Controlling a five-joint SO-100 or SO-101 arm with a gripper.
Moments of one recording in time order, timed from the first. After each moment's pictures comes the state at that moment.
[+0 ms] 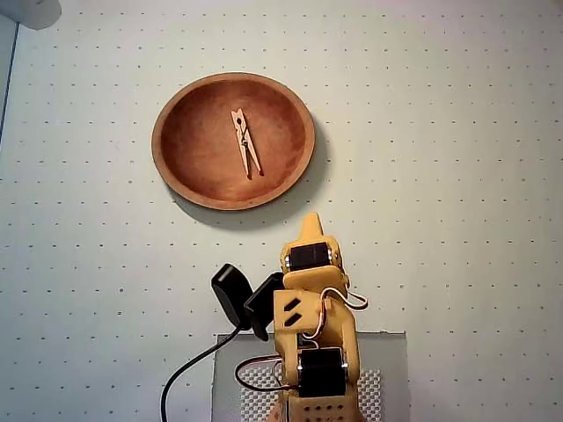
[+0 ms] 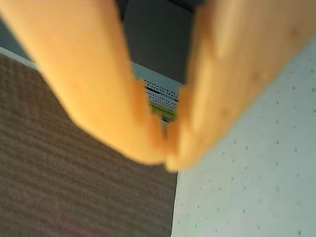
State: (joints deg) arm -3.3 189.1 151.5 59.8 -8.4
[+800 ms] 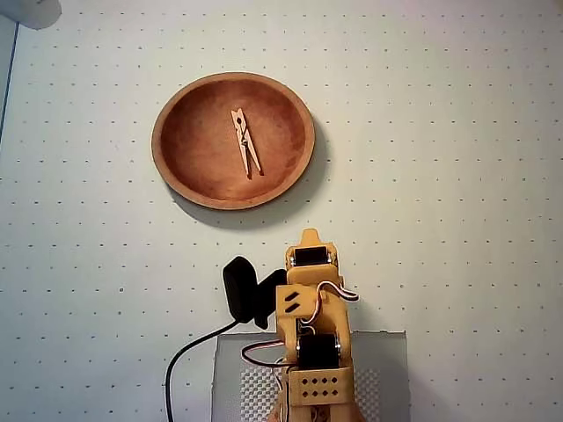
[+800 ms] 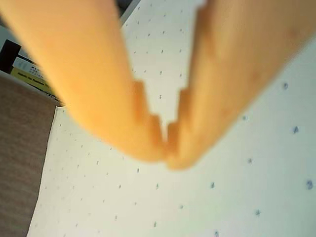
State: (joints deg) arm -3.3 196.4 180.2 49.3 -0.5
